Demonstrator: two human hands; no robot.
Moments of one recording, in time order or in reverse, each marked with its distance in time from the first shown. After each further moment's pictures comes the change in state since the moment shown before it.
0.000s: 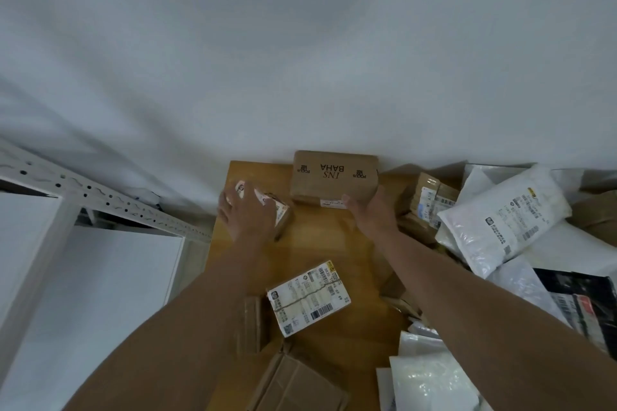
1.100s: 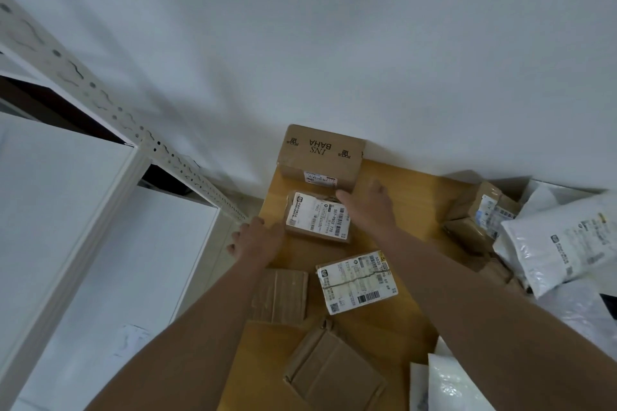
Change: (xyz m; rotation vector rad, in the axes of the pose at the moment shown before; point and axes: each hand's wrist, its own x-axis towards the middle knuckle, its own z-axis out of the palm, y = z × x) left_hand -0.031 -0.115 -0.020 0.021 -0.258 -0.349; right_hand -0.036 -0.048 0.094 -0.398 -0.106 -0.124
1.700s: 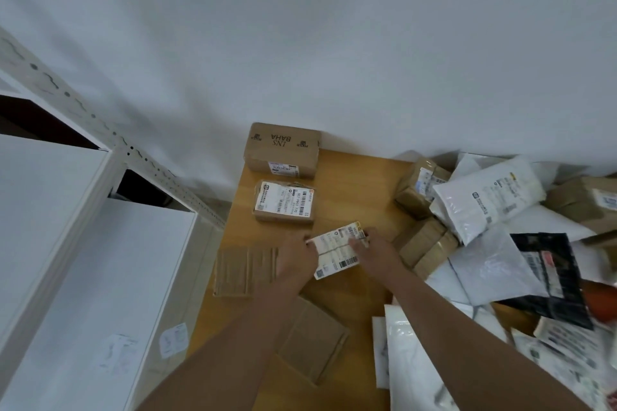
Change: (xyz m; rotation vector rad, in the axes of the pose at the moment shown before) left_hand -0.130 0.033 0.059 -0.206 -0.110 0.418; right_hand -0.116 0.110 -0.036 0.117 -0.133 0.063
